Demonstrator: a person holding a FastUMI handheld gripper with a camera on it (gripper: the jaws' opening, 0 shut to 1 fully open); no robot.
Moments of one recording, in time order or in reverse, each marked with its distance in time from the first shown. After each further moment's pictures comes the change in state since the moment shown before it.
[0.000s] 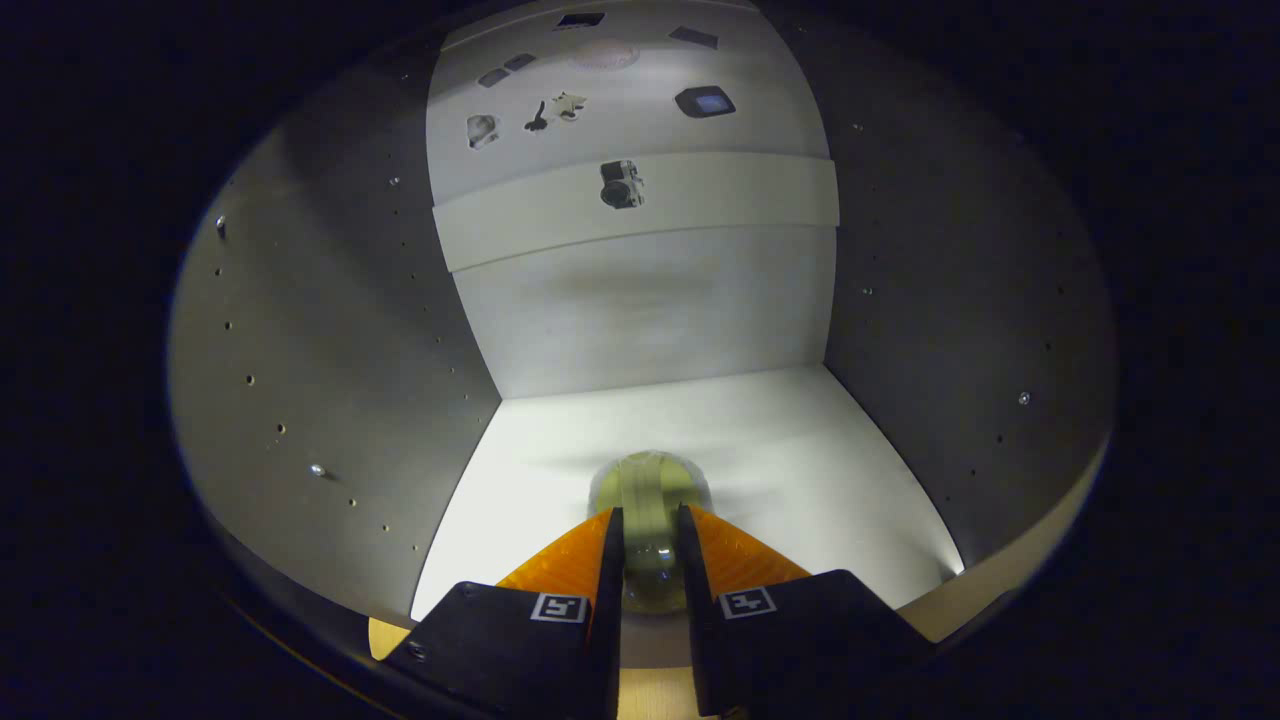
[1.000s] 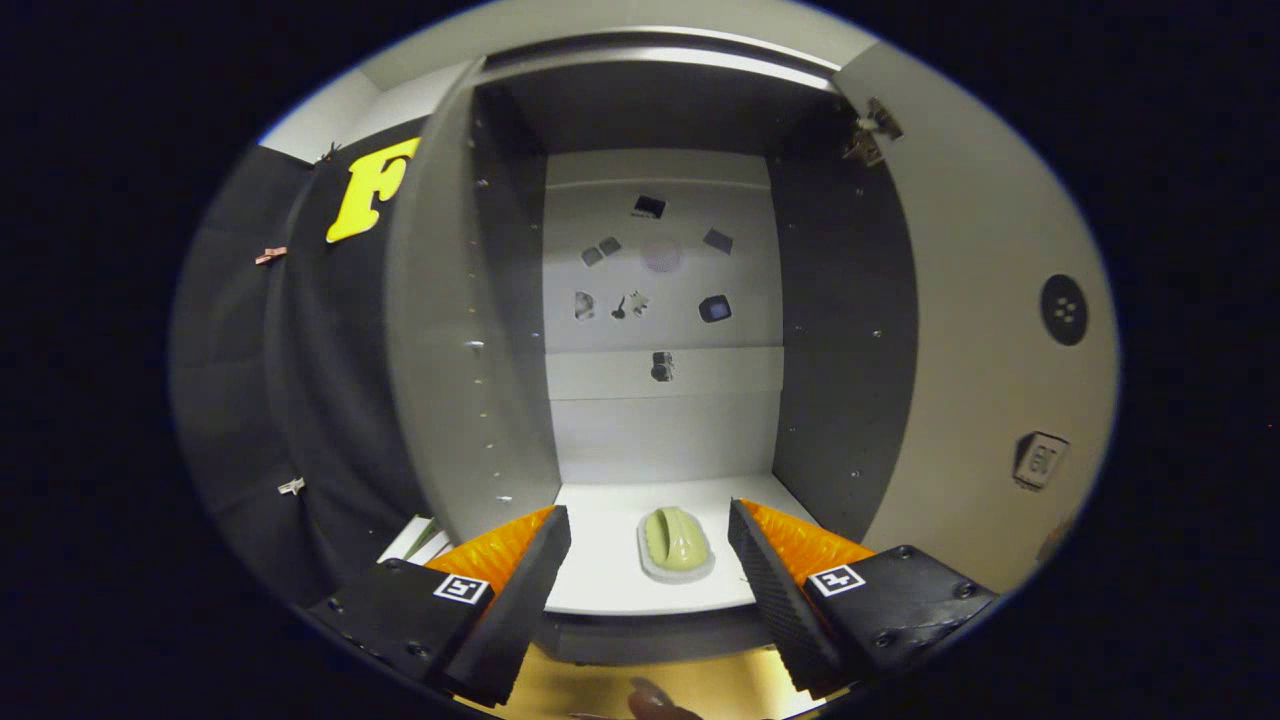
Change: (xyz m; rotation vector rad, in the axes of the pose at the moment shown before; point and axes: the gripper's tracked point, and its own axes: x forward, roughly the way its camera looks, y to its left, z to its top) arm -0.224 0.057 0.034 -0.072 -0.412 -0.015
